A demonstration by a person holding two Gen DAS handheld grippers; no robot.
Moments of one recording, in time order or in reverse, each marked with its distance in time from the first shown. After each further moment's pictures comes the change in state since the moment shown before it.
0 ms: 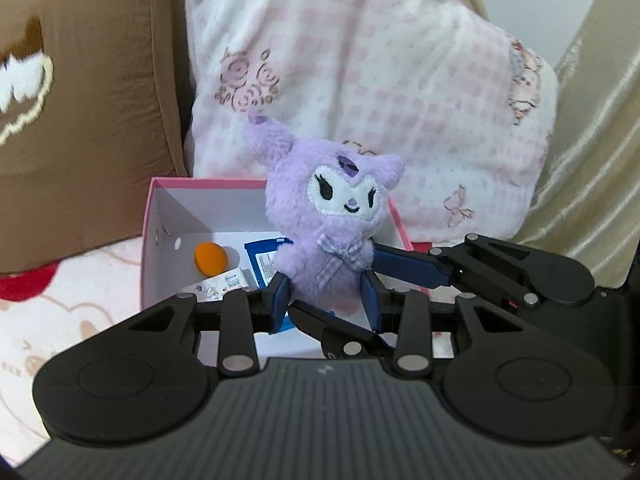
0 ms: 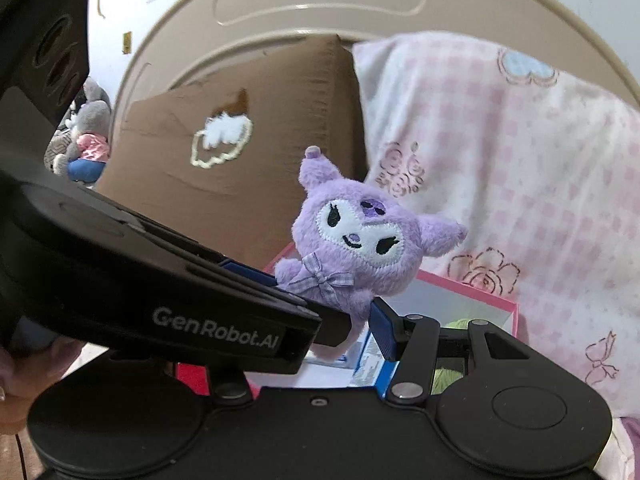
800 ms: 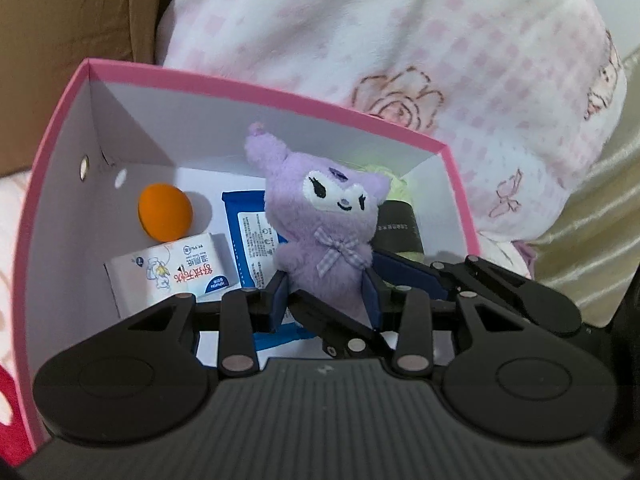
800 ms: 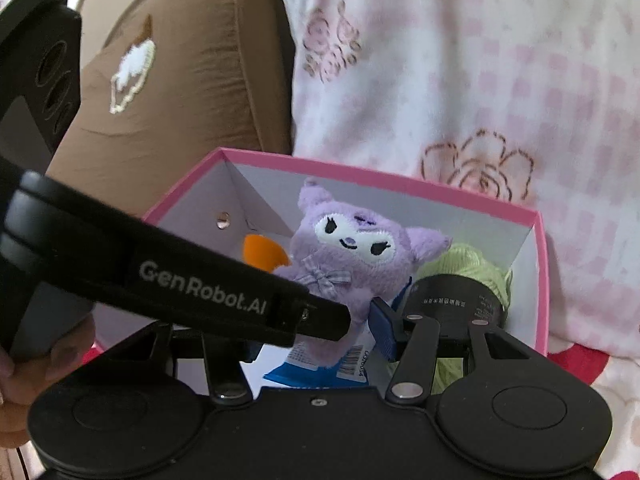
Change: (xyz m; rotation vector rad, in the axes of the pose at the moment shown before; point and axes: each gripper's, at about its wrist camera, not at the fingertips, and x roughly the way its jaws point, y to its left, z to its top) left arm 0.140 0.043 -0.010 -0.183 0.174 -0.097; right arm 0.106 -0.067 -0.052 0.127 0.127 -0.013
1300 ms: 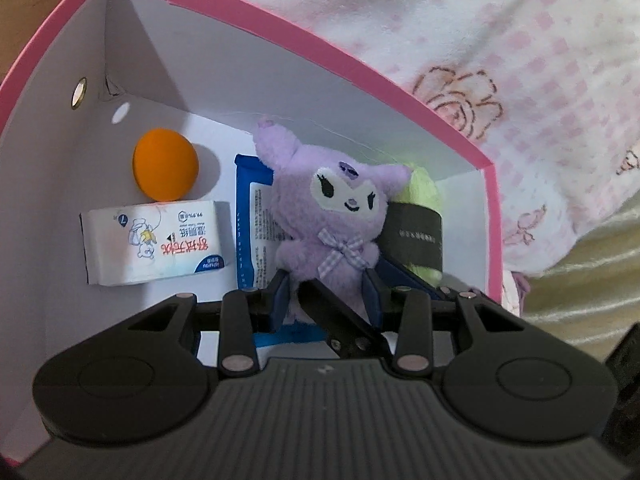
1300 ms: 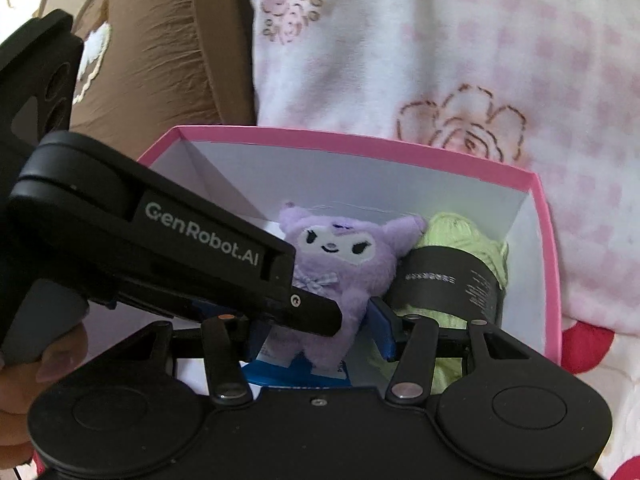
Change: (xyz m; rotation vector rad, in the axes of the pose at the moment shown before) left arm 0.035 0.022 0.006 -0.226 0.088 -0.024; right arm 0.026 -0.013 -0.007 0.069 0.050 -0.051
